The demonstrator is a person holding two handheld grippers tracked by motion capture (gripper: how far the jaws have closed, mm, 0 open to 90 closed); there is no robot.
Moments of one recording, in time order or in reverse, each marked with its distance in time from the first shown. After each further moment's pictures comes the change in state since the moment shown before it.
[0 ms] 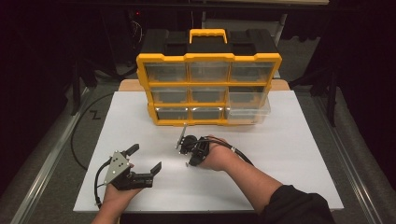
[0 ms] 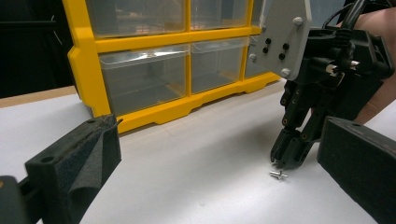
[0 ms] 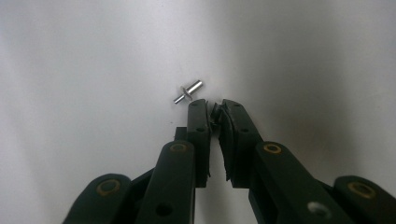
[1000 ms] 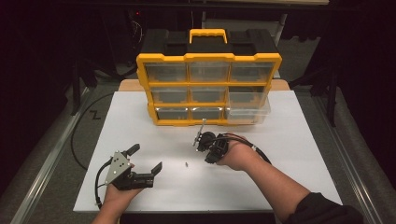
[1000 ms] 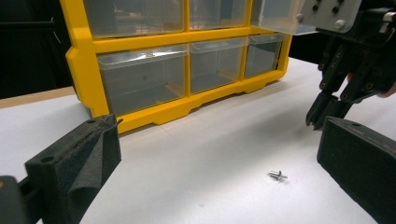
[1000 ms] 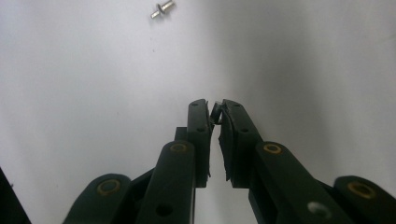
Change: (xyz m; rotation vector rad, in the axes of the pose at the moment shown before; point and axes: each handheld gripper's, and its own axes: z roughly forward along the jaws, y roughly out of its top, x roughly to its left) left arm -0.001 0.000 0.001 0.002 -0.001 0.007; right arm -0.007 -0.046 -0.042 0.012 -0.045 0.040
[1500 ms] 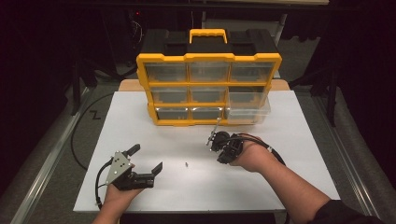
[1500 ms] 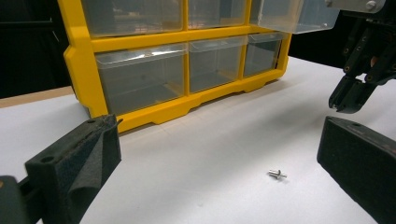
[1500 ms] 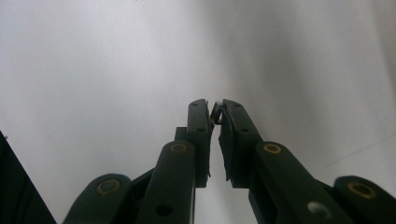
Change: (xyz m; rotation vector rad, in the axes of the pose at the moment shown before) left arm -0.001 -0.001 0.001 0.002 -0.001 0.002; right arm -0.007 -0.033 -0.018 0.018 -0.018 0.039
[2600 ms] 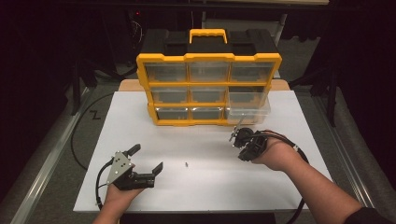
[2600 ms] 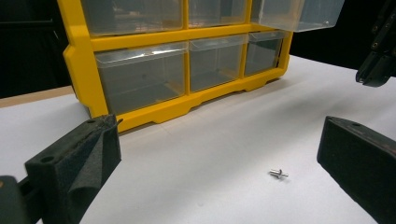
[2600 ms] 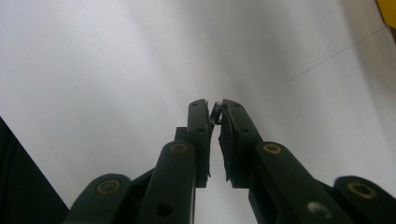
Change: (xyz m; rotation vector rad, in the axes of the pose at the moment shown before) left arm -0.001 0.000 0.001 0.002 0.003 0.002; right arm -0.023 -0.050 -0.025 0.029 -0.034 0.072
